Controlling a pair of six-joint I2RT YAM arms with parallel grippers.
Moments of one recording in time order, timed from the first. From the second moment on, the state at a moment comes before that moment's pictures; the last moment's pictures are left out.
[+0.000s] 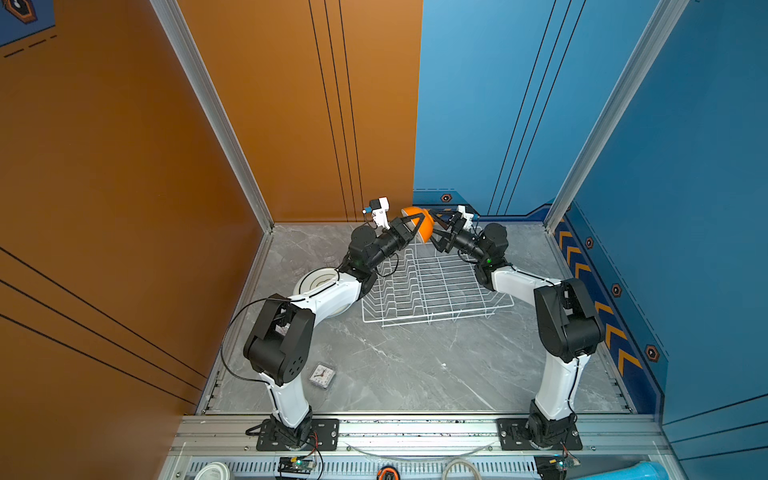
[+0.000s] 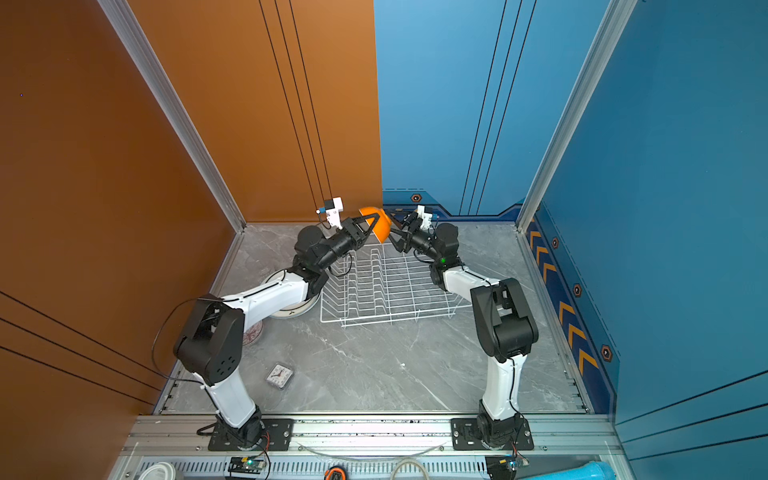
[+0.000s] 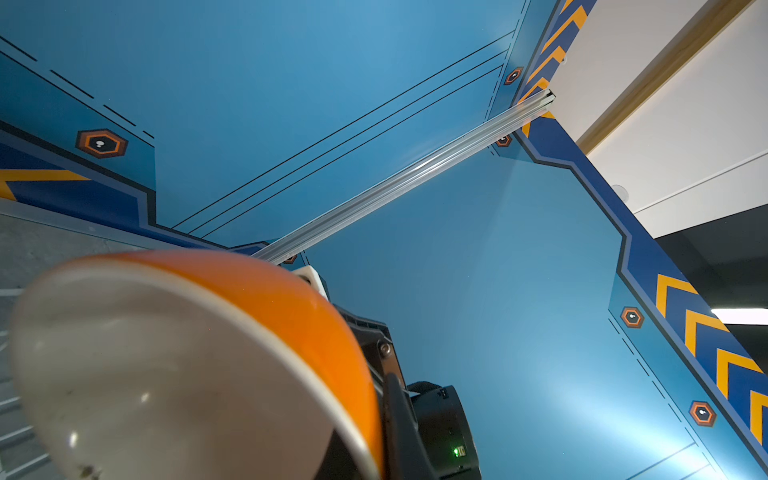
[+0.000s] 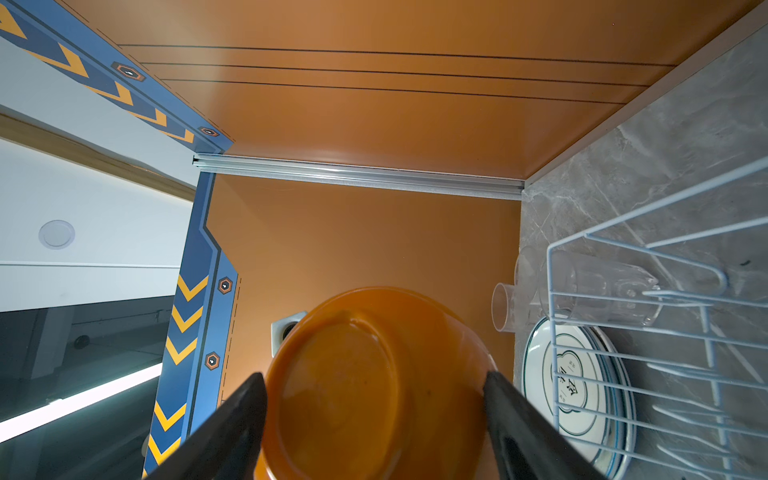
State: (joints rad) left arm -0.50 1.78 1.23 0.80 0.37 -1.21; right arm 0.30 1.93 1.23 0.92 -0.70 1.64
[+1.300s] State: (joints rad) left arm -0.50 1.44 1.30 -0.26 0.09 -0.65; right arm 0.31 1.63 1.18 0.18 -0.56 0.96
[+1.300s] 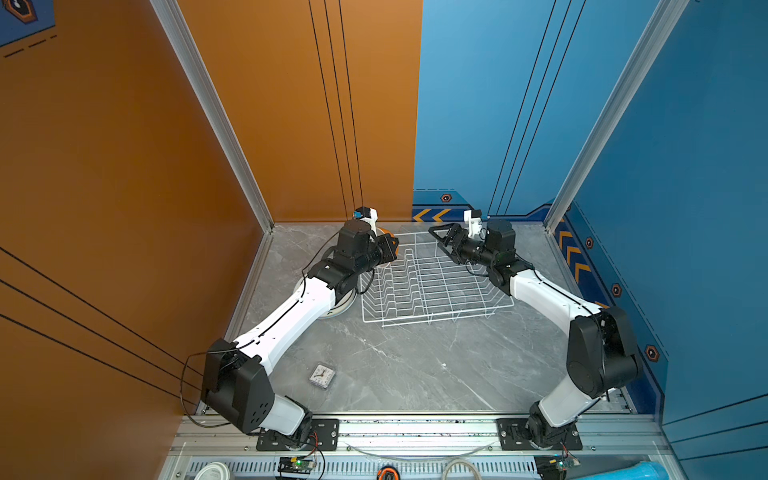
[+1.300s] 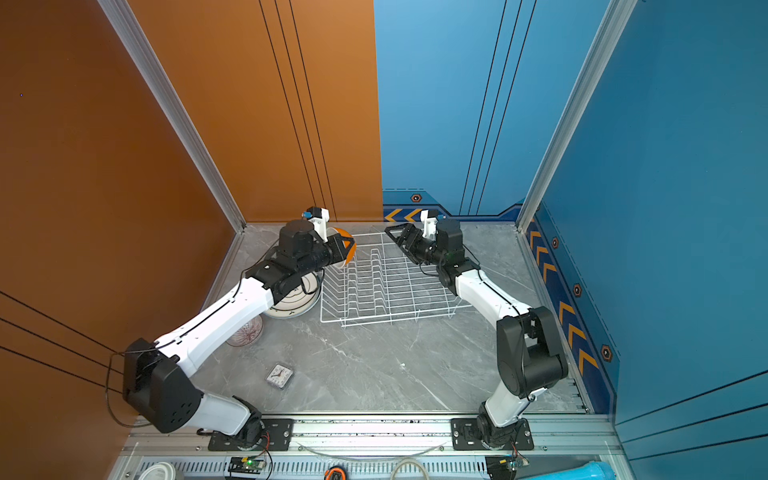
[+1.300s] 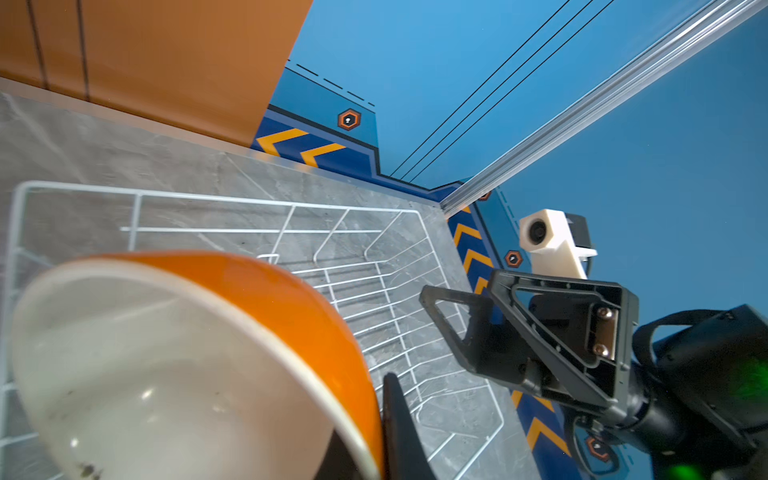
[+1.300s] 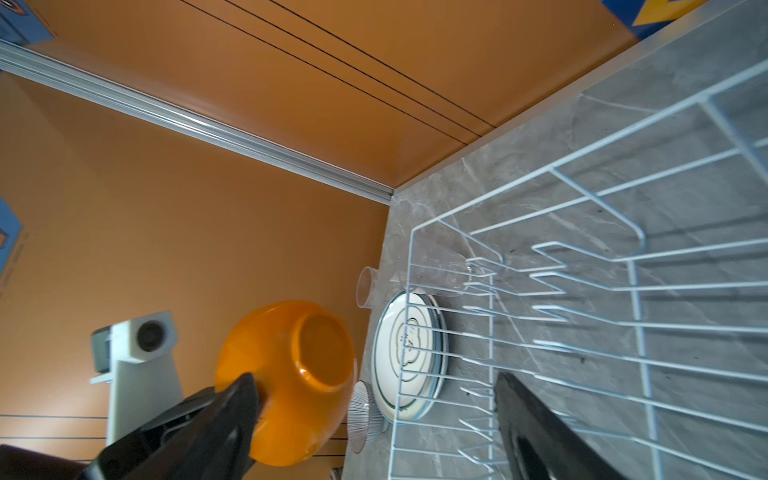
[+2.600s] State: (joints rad) left arm 0.04 1.41 1.07 -0.98 -0.15 -0.41; right arm 0.13 1.13 0.85 -0.37 -0.14 0.50
